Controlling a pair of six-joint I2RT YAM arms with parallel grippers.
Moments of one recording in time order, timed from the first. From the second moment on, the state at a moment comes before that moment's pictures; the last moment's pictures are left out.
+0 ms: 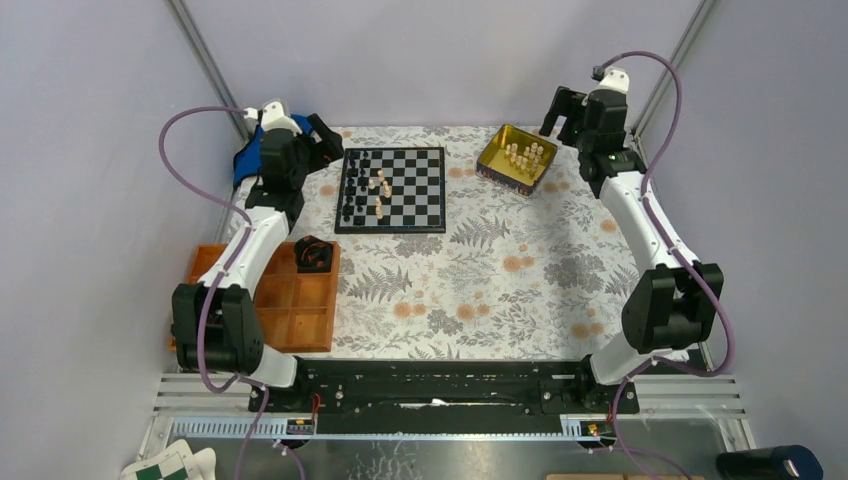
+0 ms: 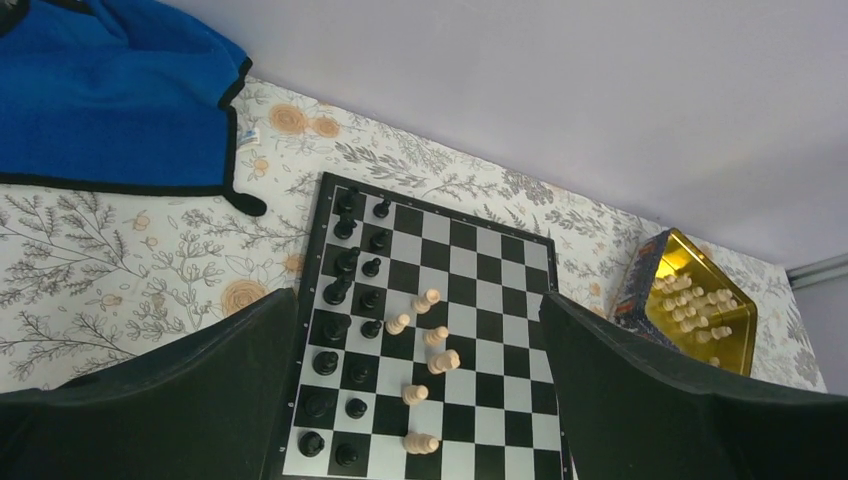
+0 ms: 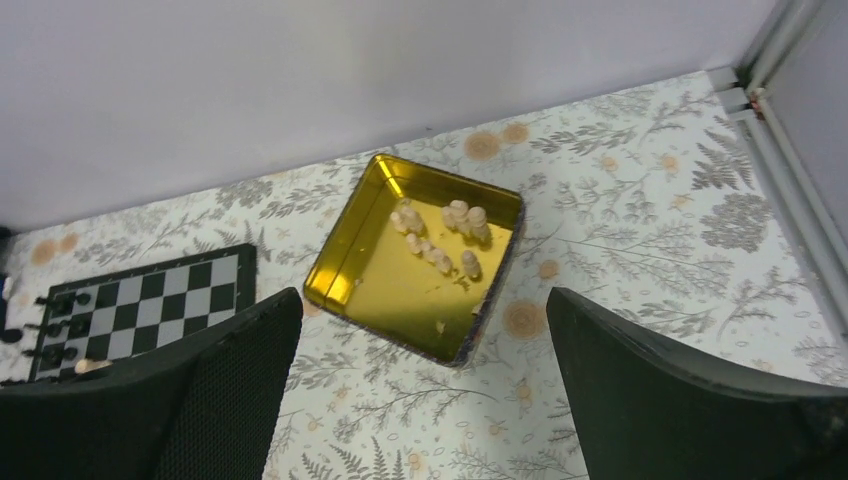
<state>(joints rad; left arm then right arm) -0.04 1.45 1.10 0.14 -0.02 -0.46 0.08 1.61 1.48 -0.19 0.14 0.27</state>
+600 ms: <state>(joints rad) -0.05 1.80 1.53 -0.21 -0.16 -0.46 0.10 2.07 2.00 -0.55 0.07 0.35</state>
